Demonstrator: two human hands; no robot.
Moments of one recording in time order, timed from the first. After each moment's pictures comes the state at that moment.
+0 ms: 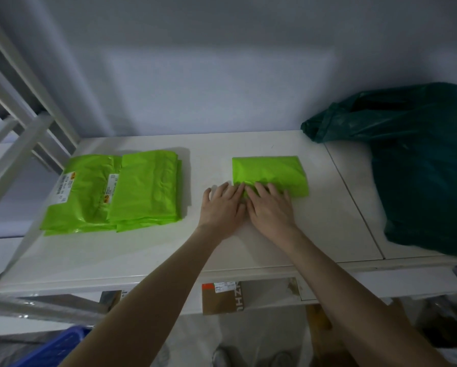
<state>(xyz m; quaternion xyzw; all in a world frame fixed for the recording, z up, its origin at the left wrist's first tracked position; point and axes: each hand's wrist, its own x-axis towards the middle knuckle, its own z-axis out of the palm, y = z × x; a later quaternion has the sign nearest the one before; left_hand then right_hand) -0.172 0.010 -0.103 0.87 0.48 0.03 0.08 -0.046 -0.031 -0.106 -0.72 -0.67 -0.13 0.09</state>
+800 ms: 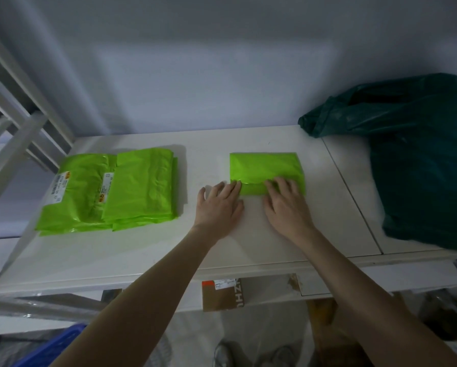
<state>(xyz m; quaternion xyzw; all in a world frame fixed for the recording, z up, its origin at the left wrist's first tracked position) -0.174 0.006 -0.104 0.87 0.48 0.02 0.05 -0.007 -0.044 -0.110 -0.74 -0.66 -0.07 0.11</state>
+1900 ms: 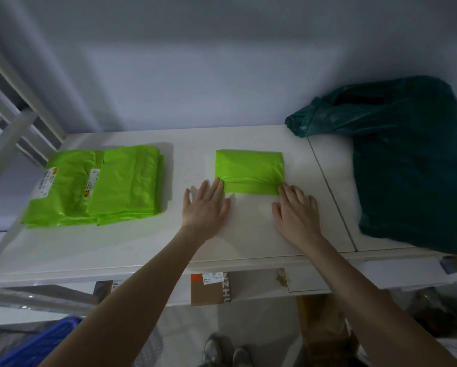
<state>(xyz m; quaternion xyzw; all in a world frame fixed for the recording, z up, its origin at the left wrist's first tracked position) -0.163 -0.010 -0.103 0.84 0.53 -0.03 0.10 0.033 -0.084 -0.104 -0.79 -0.62 0.01 0.03</state>
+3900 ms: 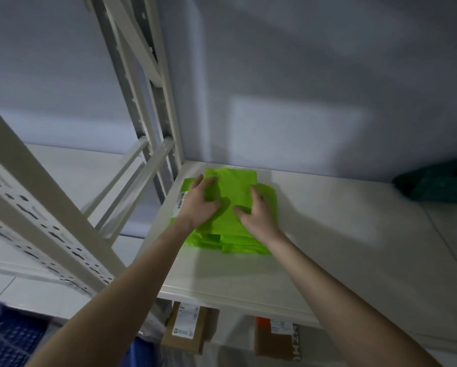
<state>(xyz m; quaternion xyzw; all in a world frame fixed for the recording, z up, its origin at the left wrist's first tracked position) -0.411 0.083 -0.019 0.66 0.61 0.29 0.32 -0.265 0.053 -0.038 -0.67 -0.60 0.31 0.30</state>
